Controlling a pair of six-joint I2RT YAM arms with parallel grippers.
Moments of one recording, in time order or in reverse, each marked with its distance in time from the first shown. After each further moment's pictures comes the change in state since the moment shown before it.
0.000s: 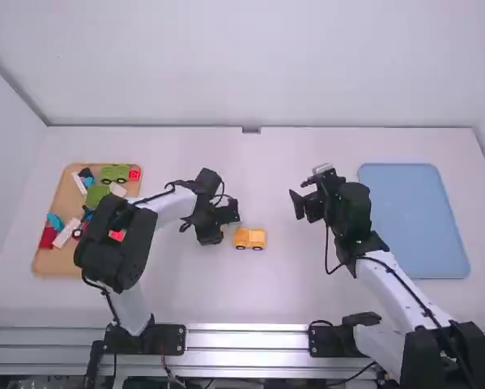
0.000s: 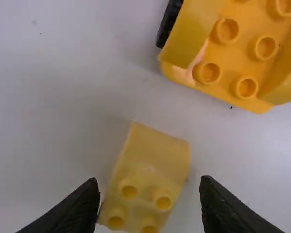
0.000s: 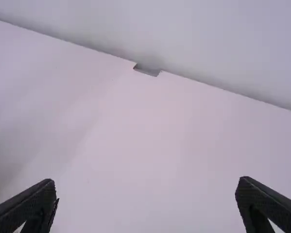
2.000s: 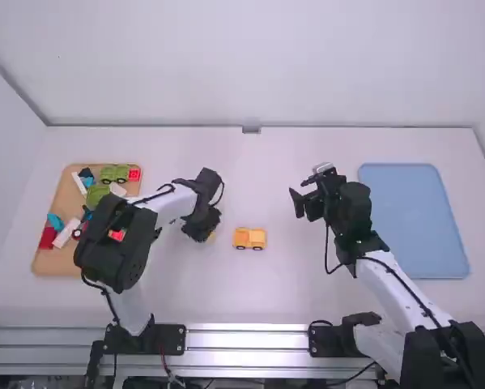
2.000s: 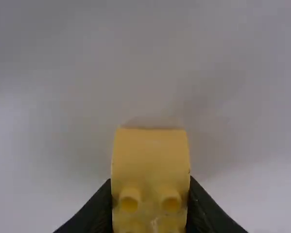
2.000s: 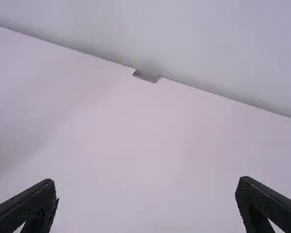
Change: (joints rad) left arm -0.002 0.000 0.016 -0.045 -0.143 -2.326; right arm 0.000 0.000 0.000 0.025 -0.001 -0.003
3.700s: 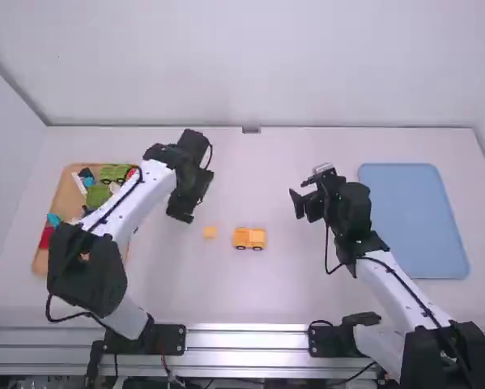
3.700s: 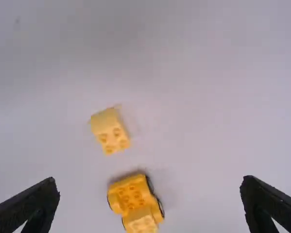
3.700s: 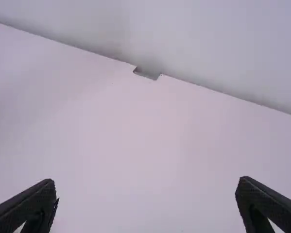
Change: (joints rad) left arm 0.053 -0.185 0.364 -0.404 -0.103 0.021; right arm 0.000 0.000 0.000 -0.006 0.001 0.000
